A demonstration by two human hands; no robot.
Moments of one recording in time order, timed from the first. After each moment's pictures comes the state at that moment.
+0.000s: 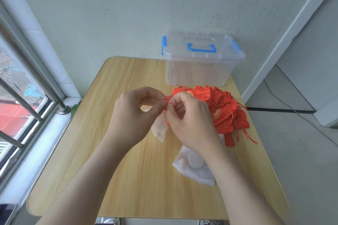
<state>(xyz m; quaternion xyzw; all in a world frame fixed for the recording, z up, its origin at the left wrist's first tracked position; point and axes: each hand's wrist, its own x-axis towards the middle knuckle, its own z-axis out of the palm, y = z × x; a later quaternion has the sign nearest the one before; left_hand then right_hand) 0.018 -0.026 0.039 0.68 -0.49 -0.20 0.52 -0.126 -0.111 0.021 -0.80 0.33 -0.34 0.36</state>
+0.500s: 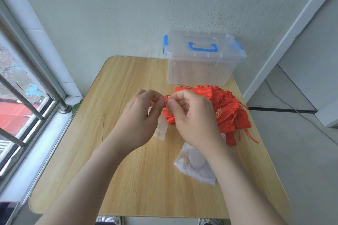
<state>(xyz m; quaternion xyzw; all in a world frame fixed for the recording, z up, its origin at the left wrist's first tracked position) 0.018 -0.027 0.029 0.72 -0.53 -0.17 0.41 -0.124 -0.117 0.015 -0.78 0.34 -0.37 0.37</state>
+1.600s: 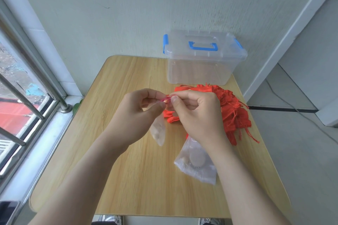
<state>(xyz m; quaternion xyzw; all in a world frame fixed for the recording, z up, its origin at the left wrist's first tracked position) 0.024 -0.022 0.039 0.65 -0.46 -0.31 0.51 -0.127 -0.120 0.017 -0.72 0.33 -0.42 0.45</state>
